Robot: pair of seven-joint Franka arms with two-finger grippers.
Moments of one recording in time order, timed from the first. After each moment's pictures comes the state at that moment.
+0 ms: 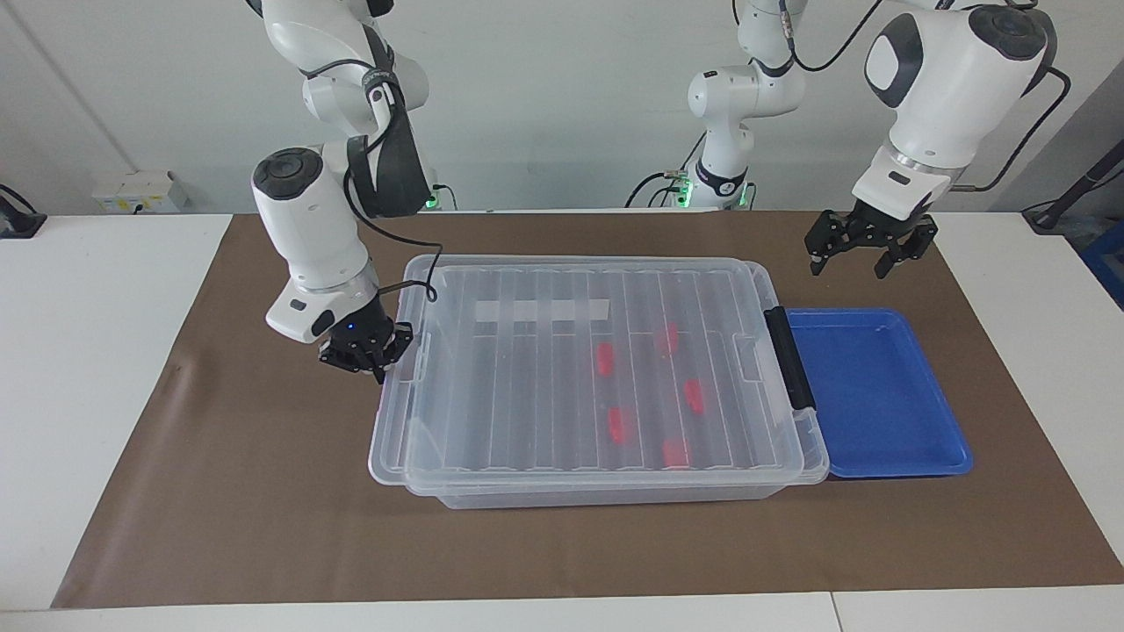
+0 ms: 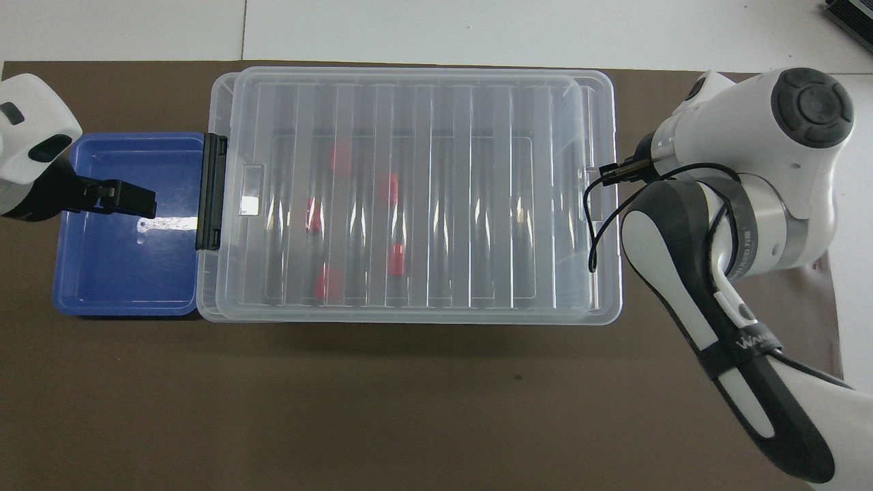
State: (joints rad) left arm 0.04 0.01 -0.15 -1.67 -0.01 1.73 0.04; right arm 0.26 0.25 -0.10 -1.70 0.07 2.11 -0.11
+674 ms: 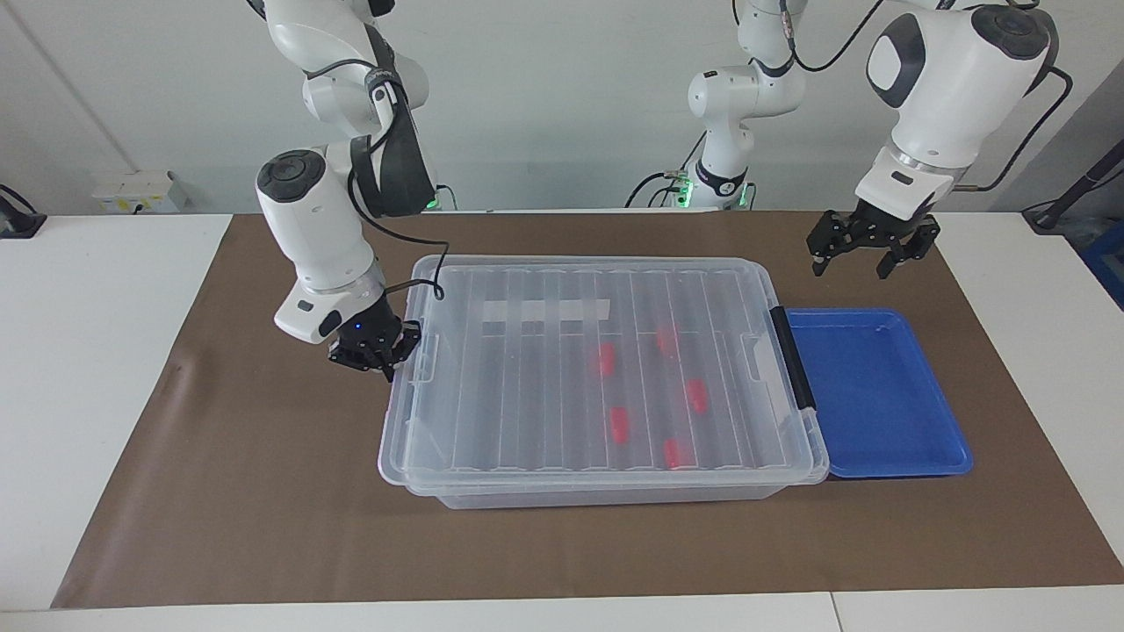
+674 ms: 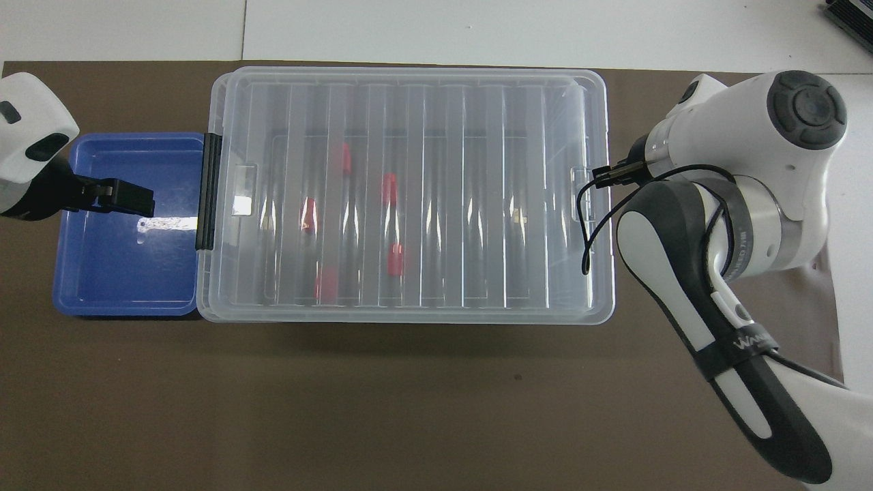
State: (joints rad) left arm 0.04 0.01 -0.15 -1.67 -0.01 1.73 0.04; right arm 0.26 0.25 -0.10 -1.71 0.09 2.11 -0.11
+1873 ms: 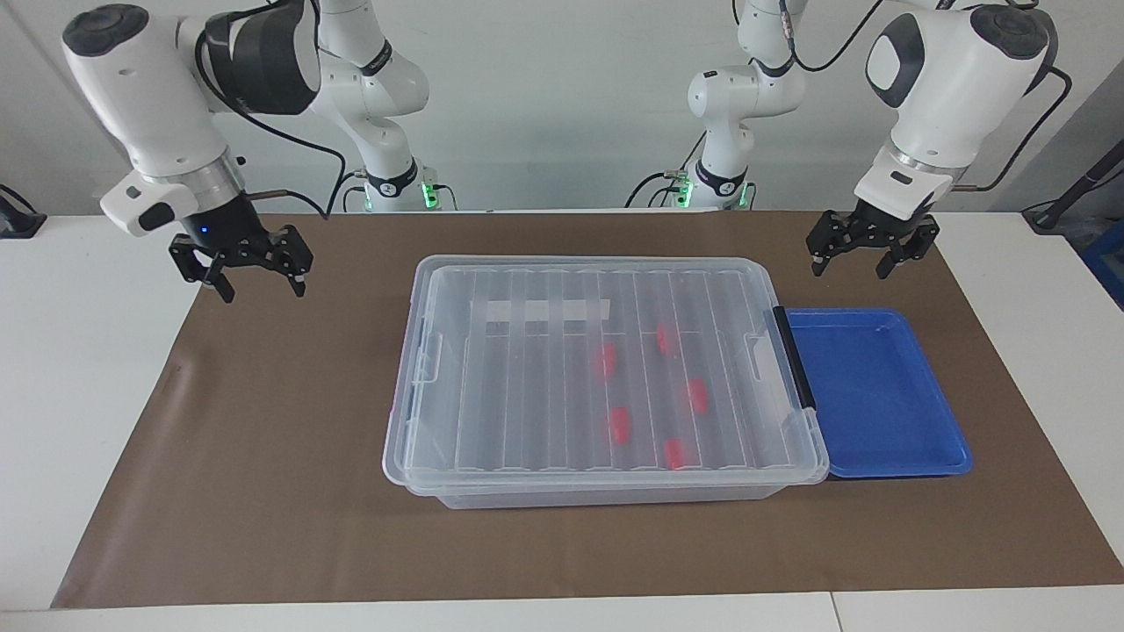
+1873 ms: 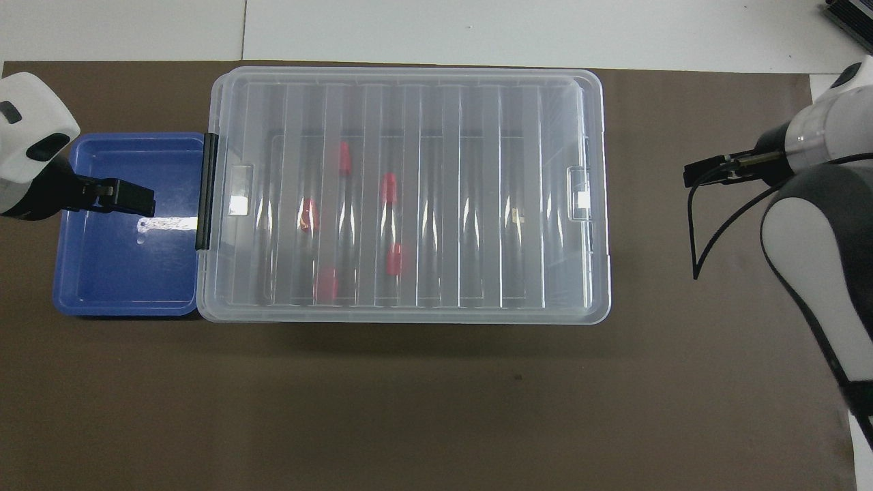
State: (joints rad) left arm 0.04 0.01 -0.15 -1.67 -0.01 1.73 0.04; right arm 0.08 0.02 -0.13 -1.65 0.02 1.75 -0.09
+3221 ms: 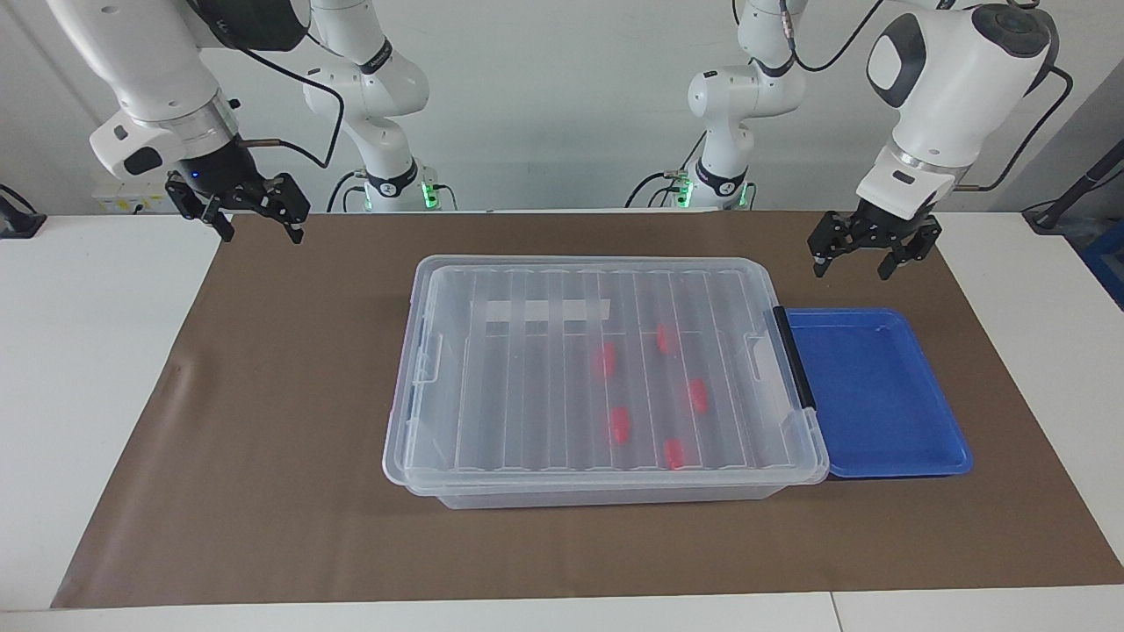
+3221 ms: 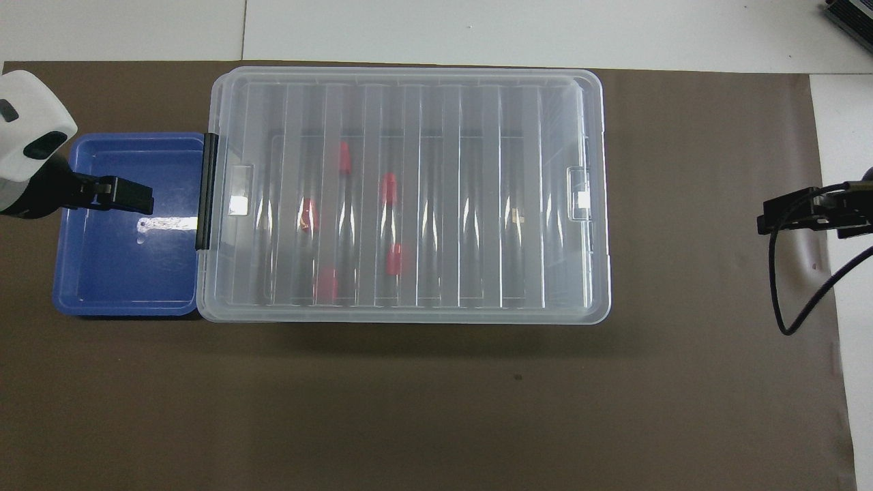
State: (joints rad) left arm 0.04 0.01 -0.14 -1.67 -0.01 1.74 0.04; right arm 0.09 0.00 -0.11 -1.56 0.00 1.53 0.05
